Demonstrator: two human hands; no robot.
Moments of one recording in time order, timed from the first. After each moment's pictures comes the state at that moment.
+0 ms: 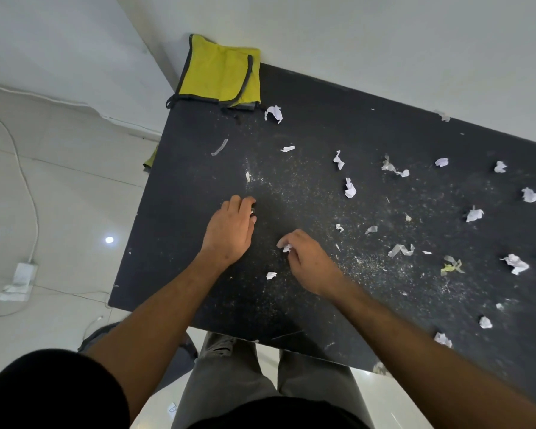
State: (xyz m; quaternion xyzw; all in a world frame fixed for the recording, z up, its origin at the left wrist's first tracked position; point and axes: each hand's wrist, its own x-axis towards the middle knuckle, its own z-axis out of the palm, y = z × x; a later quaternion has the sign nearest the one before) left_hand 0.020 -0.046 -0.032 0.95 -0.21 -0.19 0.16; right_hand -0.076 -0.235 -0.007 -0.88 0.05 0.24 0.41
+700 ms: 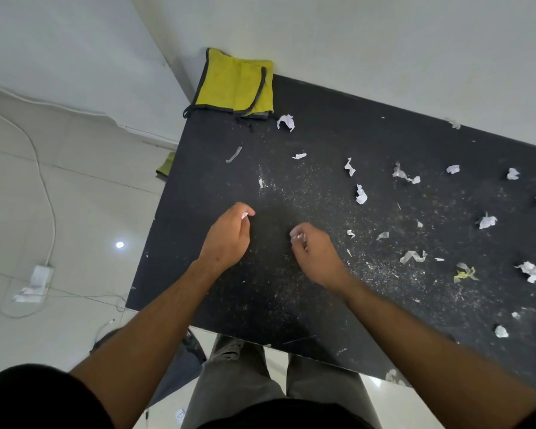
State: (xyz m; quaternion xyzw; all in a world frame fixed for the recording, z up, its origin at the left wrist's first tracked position) left_hand 0.023 -0.018 -0.006 0.91 -0.09 -0.22 0.33; right_hand -0.054 -0.221 -0.003 -0.86 0.14 0.19 0.45
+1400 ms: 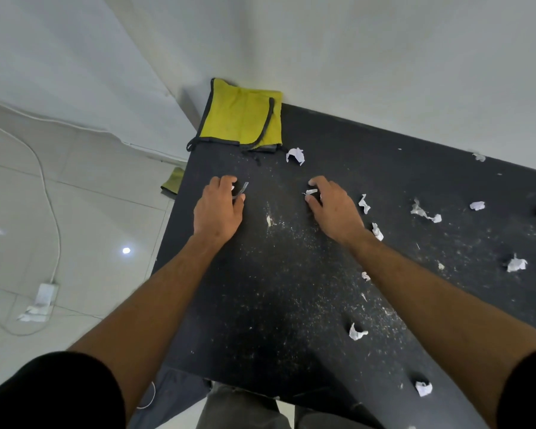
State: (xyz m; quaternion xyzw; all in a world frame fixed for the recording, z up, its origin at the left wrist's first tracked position) left_hand 0.156 -0.025 -0.026 0.96 -0.06 -0.15 0.21; right_hand 0.107 -0.270 -0.028 -0.93 0.11 0.15 0.31
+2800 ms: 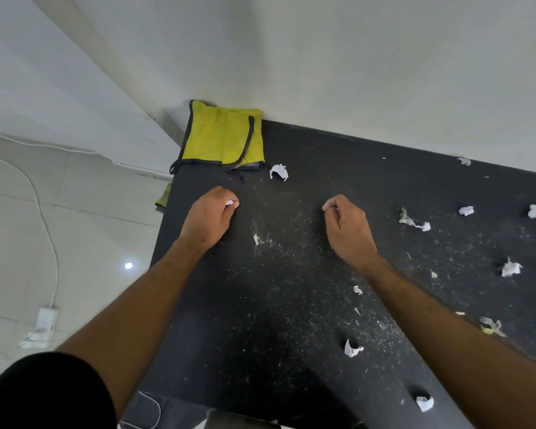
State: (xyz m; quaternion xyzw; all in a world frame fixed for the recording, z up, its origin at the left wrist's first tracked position) left_hand 0.194 -0.031 -0.038 0.94 -0.18 -0.15 0.24; right_hand 0.083 -0.304 -0.010 -0.88 0.21 0.07 0.42
